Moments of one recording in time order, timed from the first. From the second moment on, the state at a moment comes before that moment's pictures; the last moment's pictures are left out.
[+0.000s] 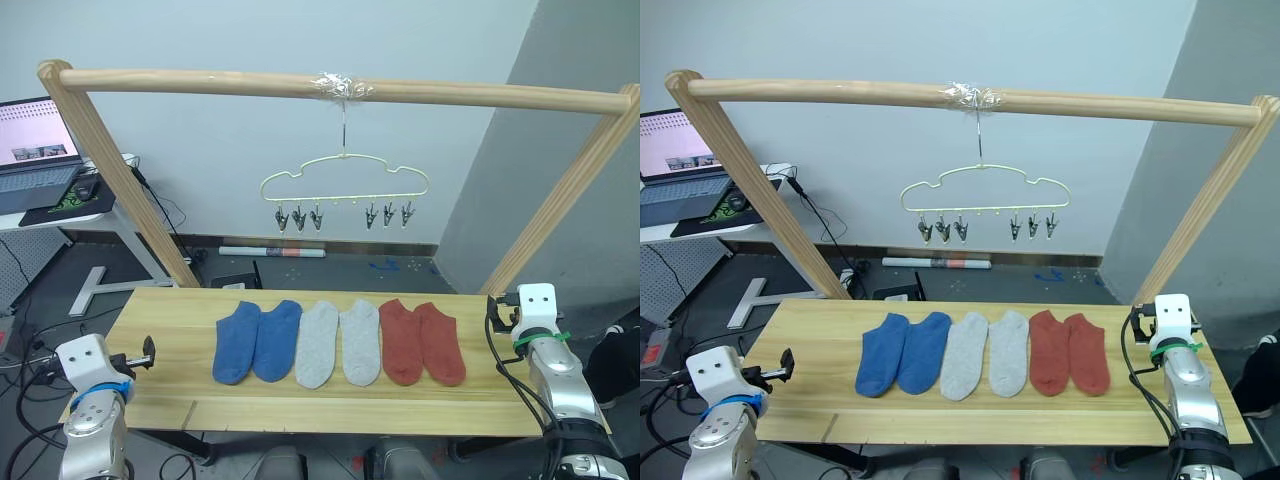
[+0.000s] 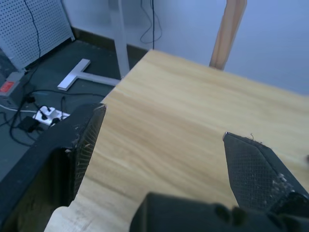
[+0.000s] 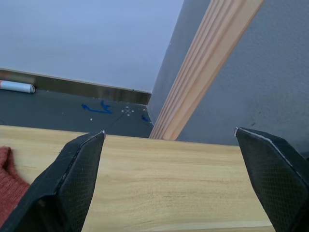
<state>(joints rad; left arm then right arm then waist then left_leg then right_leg) 0.08 0.46 0.44 0.36 -0.20 0.02 -0.13 -0.17 -0.39 -0.23 0.40 0.02 0.06 0.13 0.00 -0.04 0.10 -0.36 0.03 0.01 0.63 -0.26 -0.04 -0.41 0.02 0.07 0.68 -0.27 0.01</state>
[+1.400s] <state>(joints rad) -0.32 0.30 0.12 -0.07 -0.25 0.25 -0.28 -0.34 -0.38 0.05 -0.15 0.27 0.30 0.61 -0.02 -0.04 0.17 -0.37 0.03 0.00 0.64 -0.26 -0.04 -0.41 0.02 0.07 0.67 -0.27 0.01</state>
